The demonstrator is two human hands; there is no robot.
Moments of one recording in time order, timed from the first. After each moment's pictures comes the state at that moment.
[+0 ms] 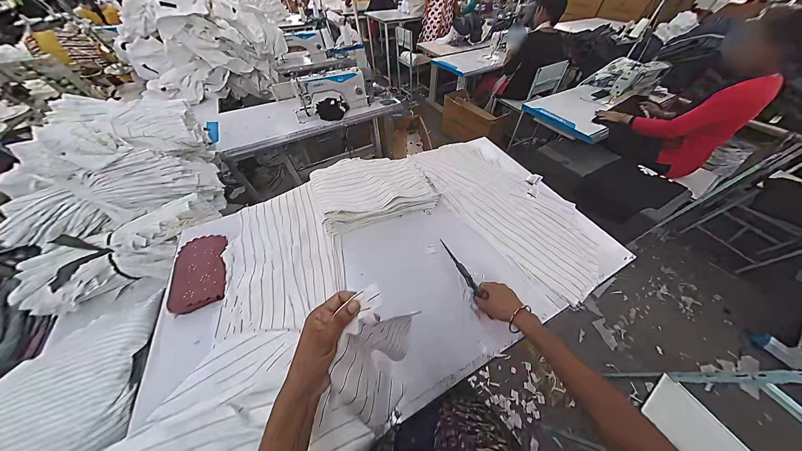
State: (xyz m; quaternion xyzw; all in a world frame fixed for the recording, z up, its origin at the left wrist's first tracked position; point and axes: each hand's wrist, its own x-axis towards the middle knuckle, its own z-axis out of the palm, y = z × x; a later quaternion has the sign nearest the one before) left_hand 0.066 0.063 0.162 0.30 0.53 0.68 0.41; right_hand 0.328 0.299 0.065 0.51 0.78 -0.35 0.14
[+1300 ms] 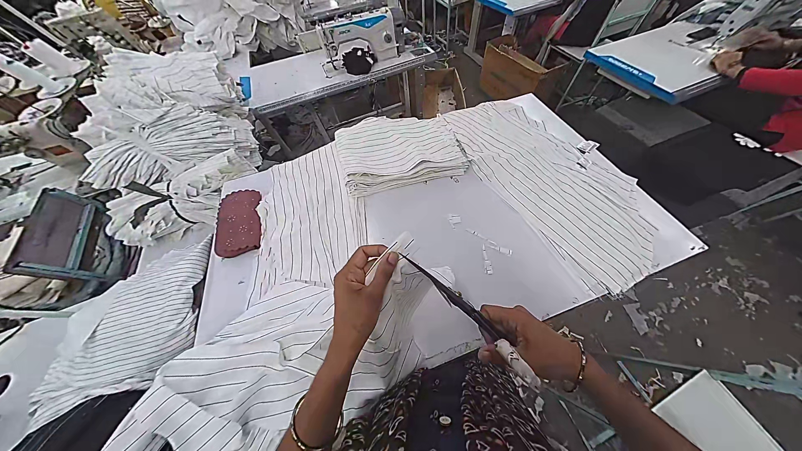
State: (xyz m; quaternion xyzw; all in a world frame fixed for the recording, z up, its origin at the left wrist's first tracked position) left_hand 0.096 0.092 0.172 0.35 0.63 0.66 0.20; right_hand 0.342 0.215 0.135 0.19 0.76 -0.63 0.02
